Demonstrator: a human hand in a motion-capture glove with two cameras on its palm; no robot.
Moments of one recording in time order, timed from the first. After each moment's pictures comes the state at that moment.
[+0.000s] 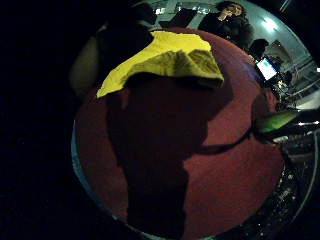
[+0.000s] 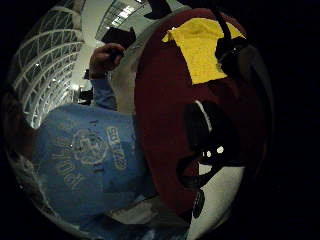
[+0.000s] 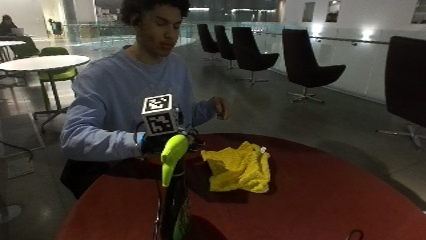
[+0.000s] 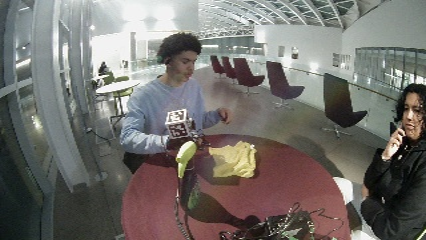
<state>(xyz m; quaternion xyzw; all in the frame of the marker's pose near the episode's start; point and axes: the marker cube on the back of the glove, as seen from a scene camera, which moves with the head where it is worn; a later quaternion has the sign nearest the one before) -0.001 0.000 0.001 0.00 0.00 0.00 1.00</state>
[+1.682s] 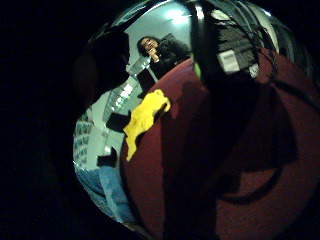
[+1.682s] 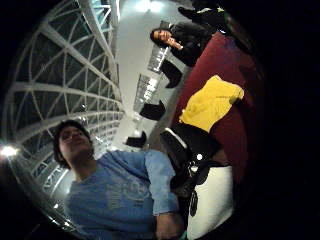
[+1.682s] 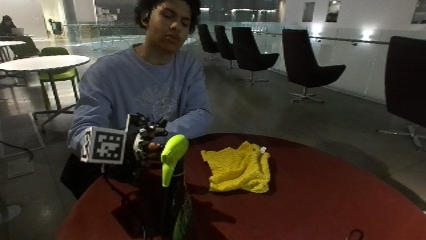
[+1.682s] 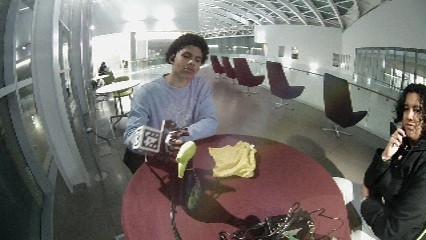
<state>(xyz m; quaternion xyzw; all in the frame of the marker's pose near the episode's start) 0.087 0.058 -0.059 0.33 -0.29 0.27 0.86</state>
